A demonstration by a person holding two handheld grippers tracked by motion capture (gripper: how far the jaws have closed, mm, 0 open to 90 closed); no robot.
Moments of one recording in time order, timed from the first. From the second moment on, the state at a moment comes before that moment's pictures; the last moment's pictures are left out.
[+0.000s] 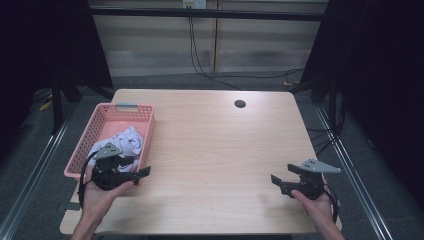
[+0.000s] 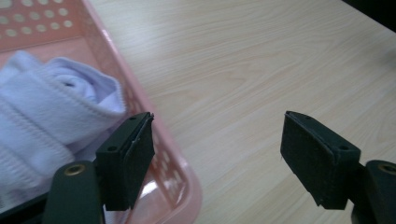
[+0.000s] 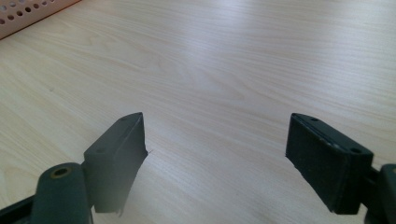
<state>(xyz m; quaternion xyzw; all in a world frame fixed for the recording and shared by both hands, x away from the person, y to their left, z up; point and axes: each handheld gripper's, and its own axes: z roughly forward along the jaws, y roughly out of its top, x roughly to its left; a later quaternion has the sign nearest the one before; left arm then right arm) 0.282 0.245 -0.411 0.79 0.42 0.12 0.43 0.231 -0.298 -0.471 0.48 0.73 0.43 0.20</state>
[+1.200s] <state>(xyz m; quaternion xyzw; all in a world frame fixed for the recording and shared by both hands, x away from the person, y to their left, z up) 0.352 0.326 -0.400 0.79 0.48 0.12 0.36 0.231 -0.290 -0.471 0.47 0.74 0.43 0.19</state>
